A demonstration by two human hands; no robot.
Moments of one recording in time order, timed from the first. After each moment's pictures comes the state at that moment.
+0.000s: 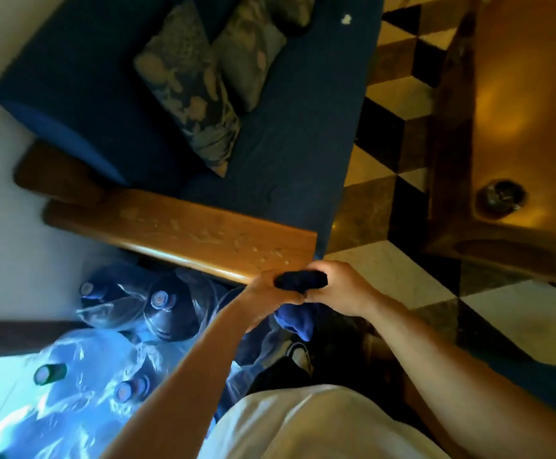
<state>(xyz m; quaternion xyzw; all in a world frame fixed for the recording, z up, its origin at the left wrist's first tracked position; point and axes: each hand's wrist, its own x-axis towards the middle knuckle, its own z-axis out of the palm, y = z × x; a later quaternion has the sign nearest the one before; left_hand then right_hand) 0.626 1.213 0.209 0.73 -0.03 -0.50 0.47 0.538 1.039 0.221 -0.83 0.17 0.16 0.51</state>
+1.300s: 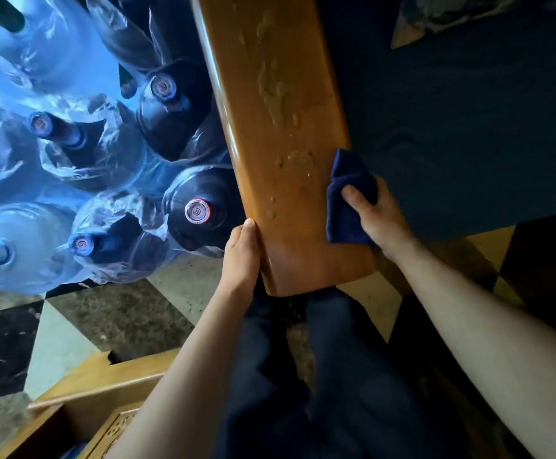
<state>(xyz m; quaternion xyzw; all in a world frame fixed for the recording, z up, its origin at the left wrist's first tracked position) 0.618 1.155 0.004 0.48 0.61 -0.07 0.63 0.786 0.986 0.006 -0.79 0.06 0.37 0.49</state>
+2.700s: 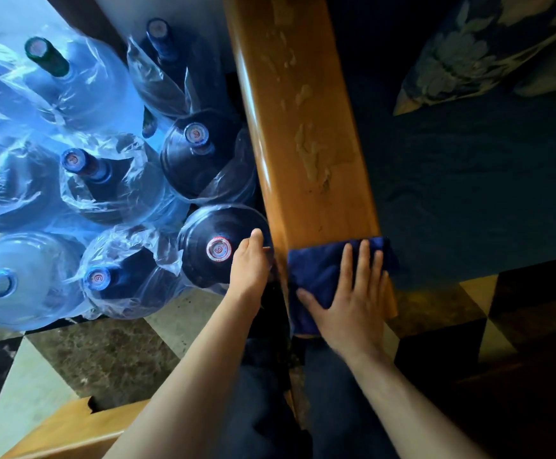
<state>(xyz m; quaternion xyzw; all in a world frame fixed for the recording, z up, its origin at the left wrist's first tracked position) 0.649 1.215 0.038 0.44 0.58 -0.10 0.68 0.659 1.031 0.027 -0.97 -0.19 0.14 0.08</state>
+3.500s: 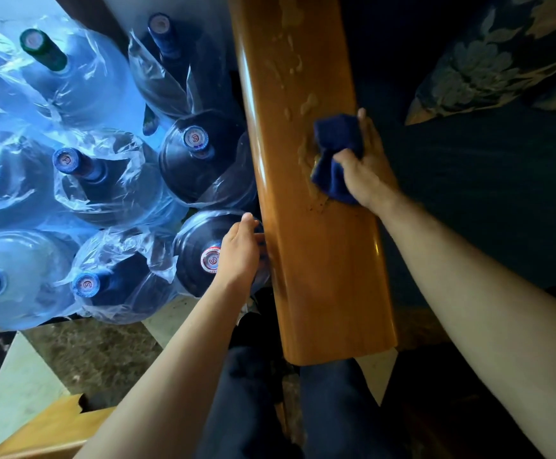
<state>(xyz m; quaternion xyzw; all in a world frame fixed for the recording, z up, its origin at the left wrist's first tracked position) 0.686 1.243 0.033 0.41 0.59 -0.06 0.69 0.895 1.136 0.017 -0.90 -0.12 0.28 0.30</state>
